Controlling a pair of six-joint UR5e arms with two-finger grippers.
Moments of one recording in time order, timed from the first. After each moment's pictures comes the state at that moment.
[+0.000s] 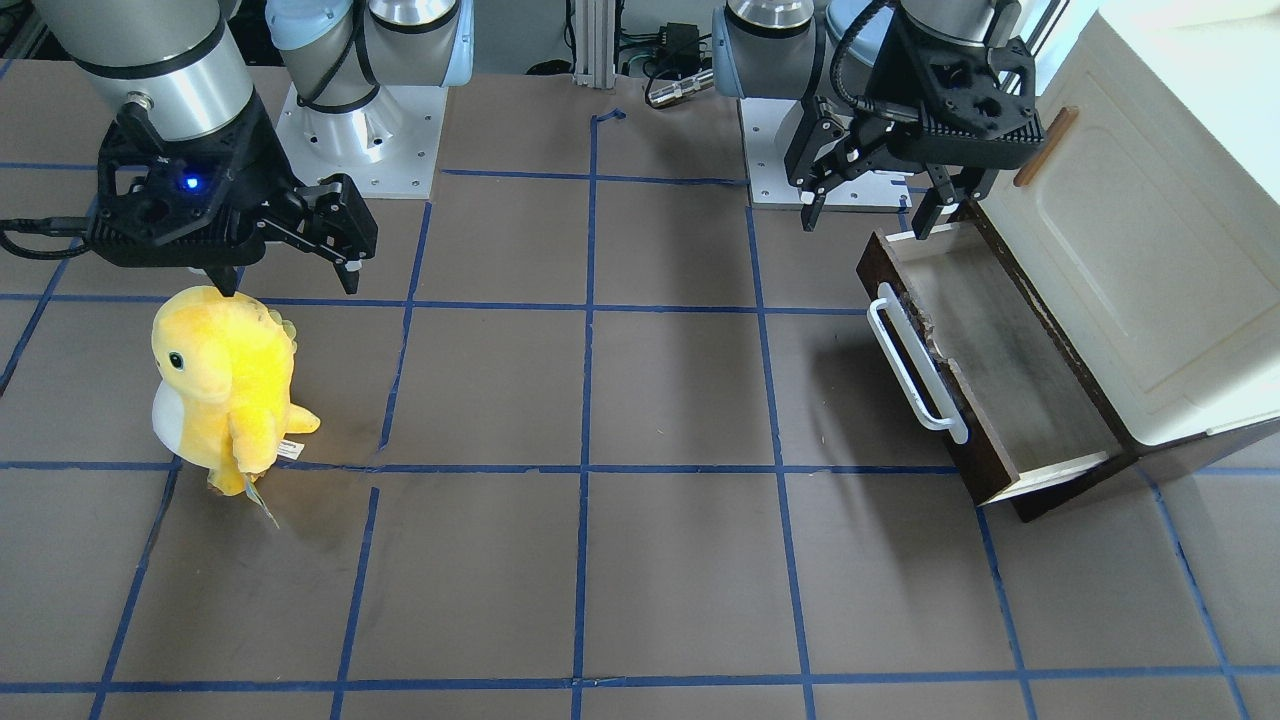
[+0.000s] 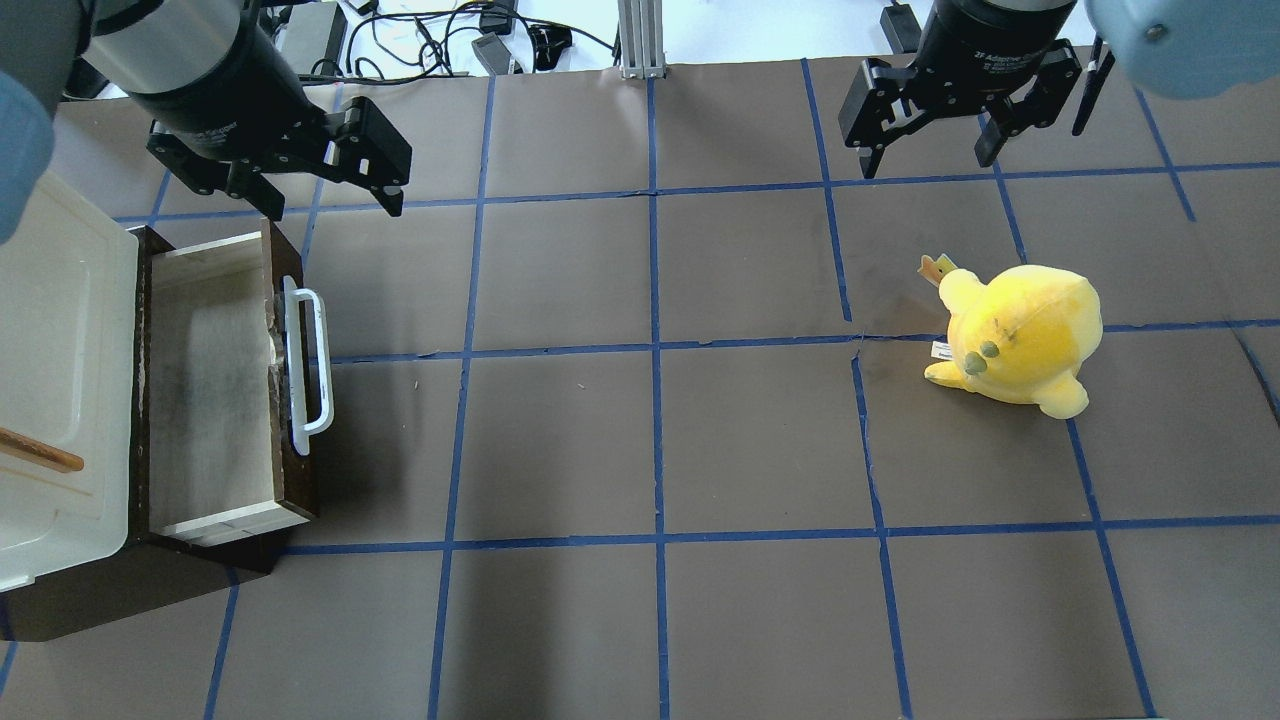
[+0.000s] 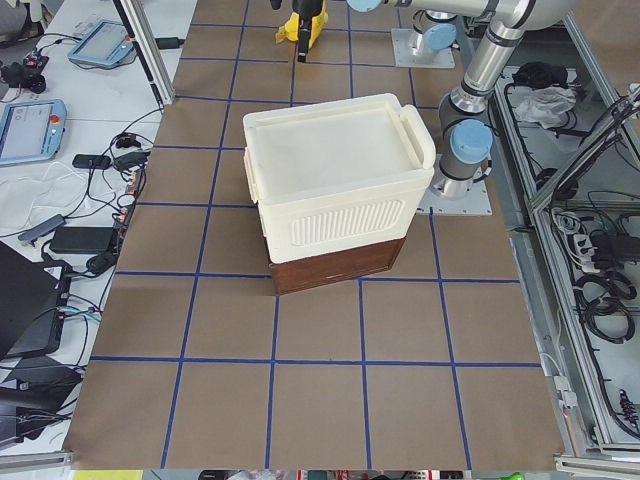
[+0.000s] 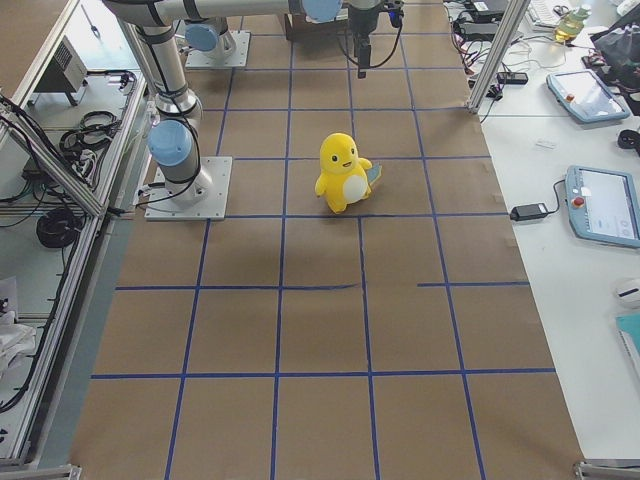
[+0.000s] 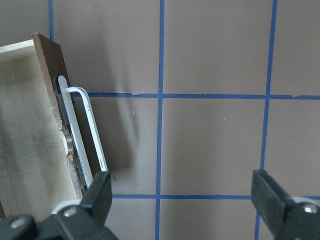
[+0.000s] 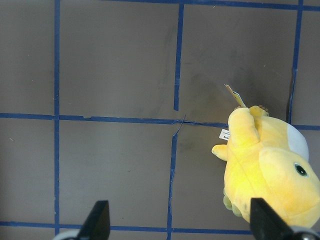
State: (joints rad) left arm -1.59 -1.51 -1.54 -1.54 1.54 0.05; right arm 1.60 -1.48 1.44 -1.57 -1.58 -0.02
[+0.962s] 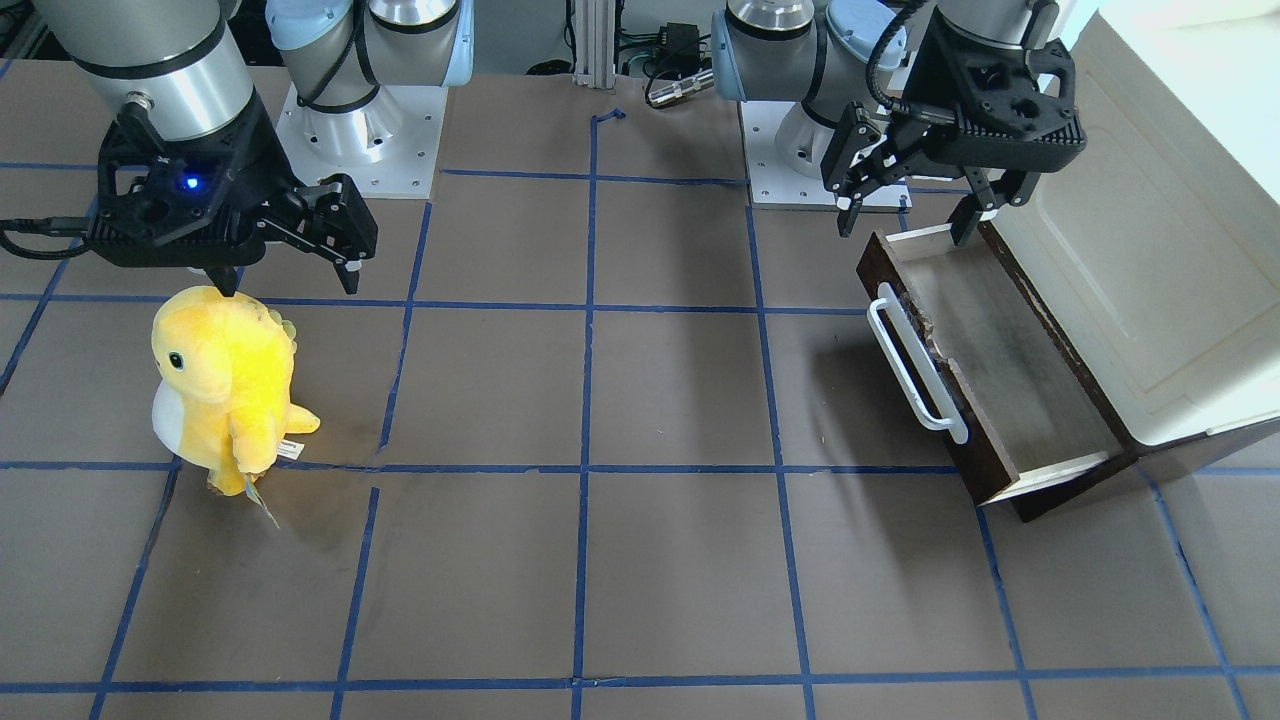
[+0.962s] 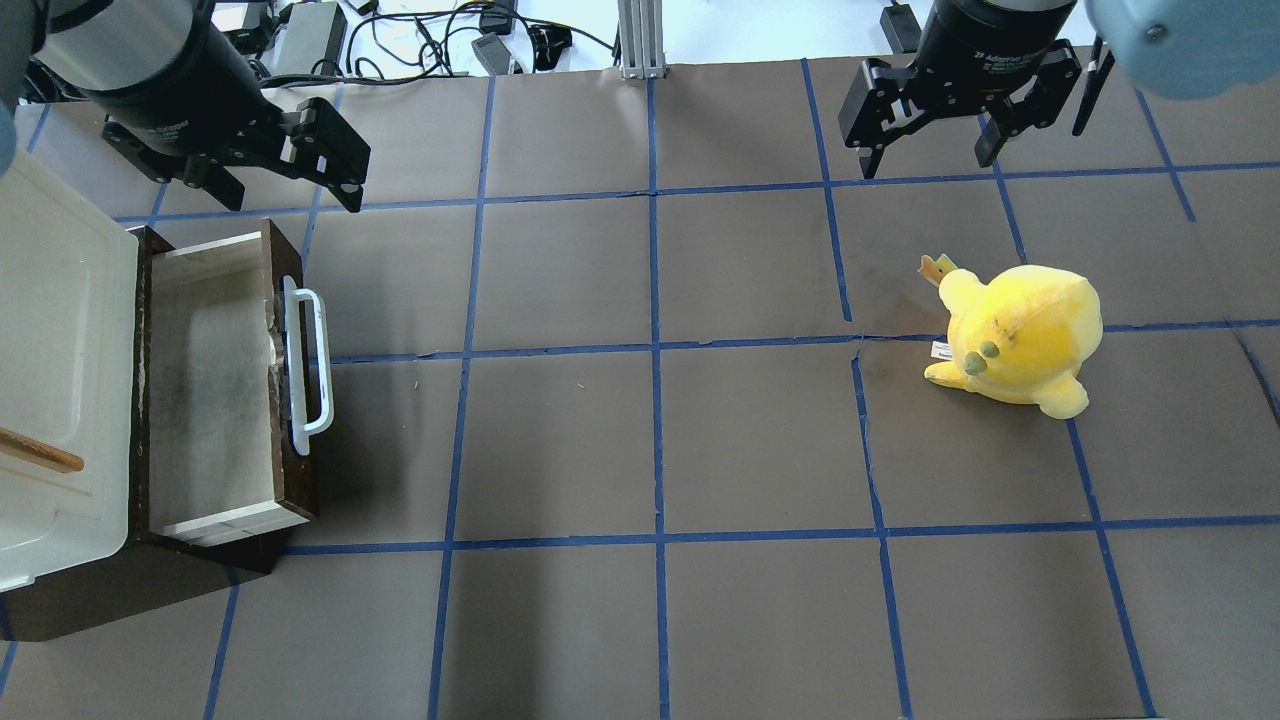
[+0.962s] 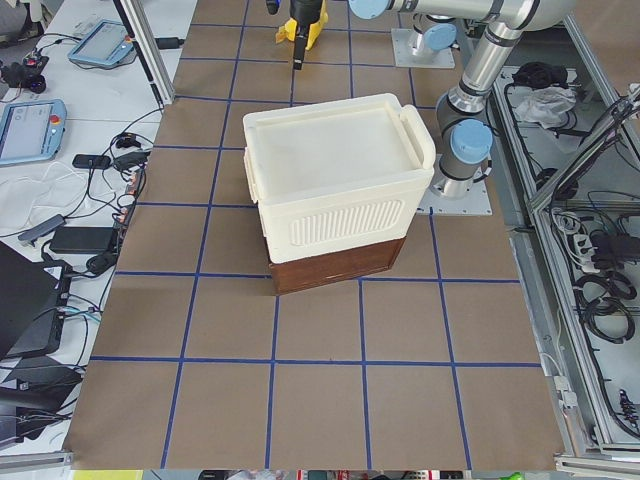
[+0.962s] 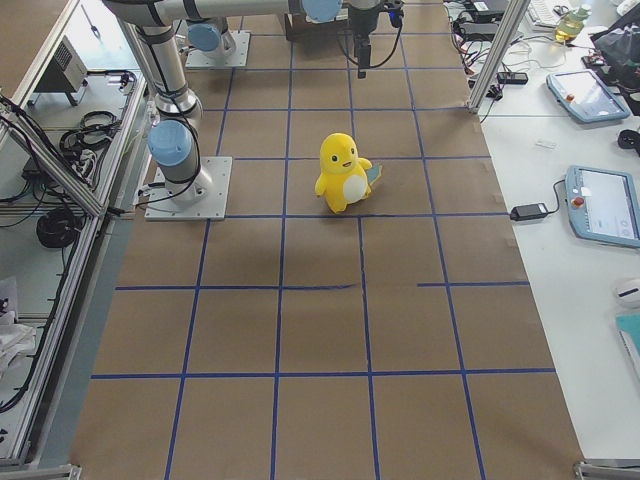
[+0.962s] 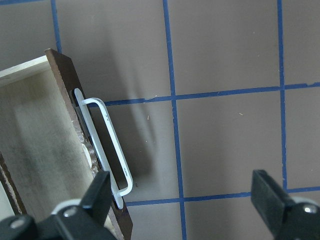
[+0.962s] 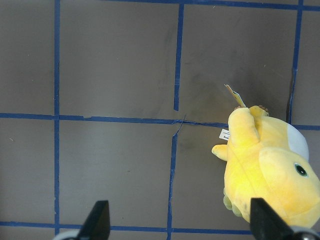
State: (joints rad) left arm -1.54 -1.50 -1.55 -1.52 1.57 0.09; right arm 1.60 -1.48 1.44 -1.57 -1.58 -0.02
